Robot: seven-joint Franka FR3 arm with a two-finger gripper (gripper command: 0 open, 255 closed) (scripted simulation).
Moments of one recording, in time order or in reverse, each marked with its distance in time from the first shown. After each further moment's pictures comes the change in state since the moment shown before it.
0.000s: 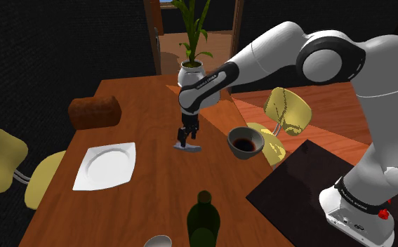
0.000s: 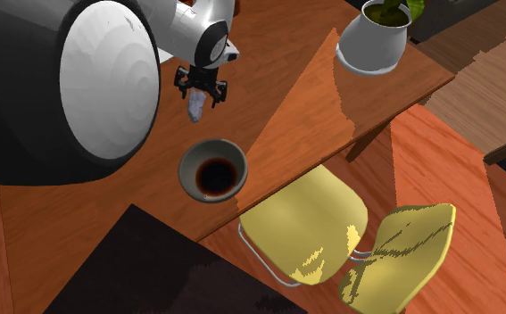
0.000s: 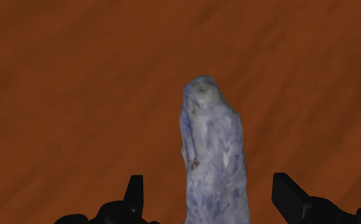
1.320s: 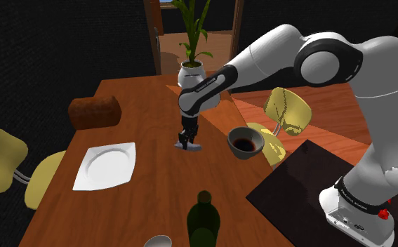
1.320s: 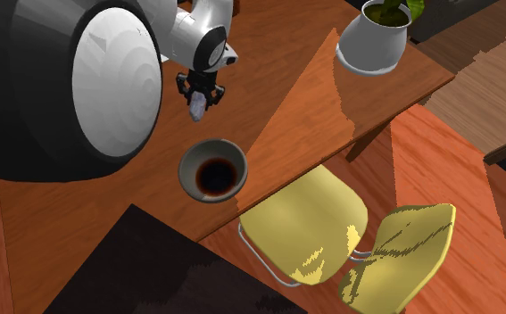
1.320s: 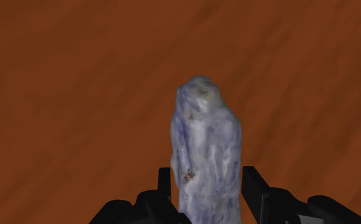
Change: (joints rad) arm 0.005 0.015 0.002 -0.004 0.002 0.021 0.000
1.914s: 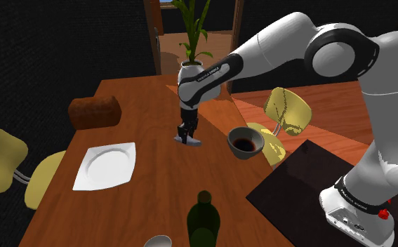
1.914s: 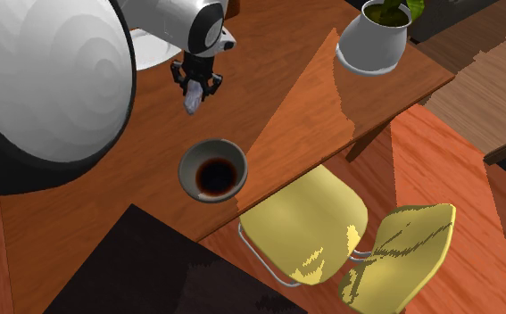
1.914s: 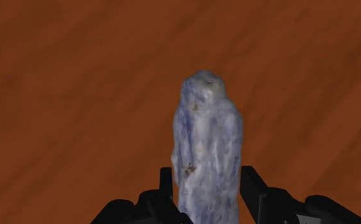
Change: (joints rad) arm 0.001 -0.081 -0.001 -0.012 -0.005 -0.066 0.023
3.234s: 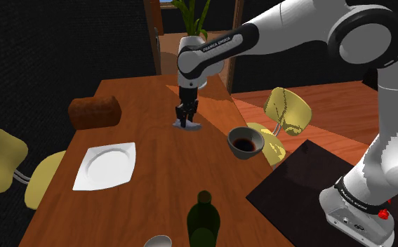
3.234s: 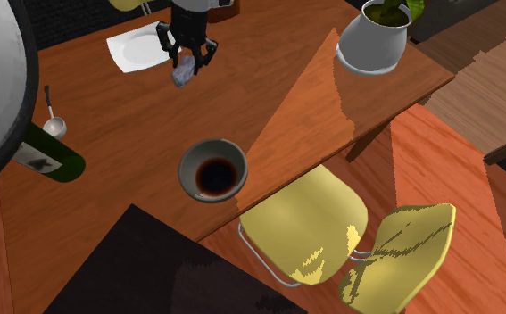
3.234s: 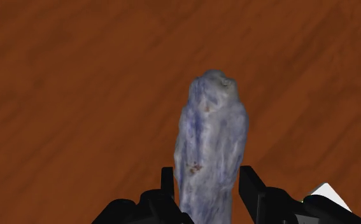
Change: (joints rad) arm -0.007 -0.151 -0.003 0.038 -0.013 -0.184 0.049
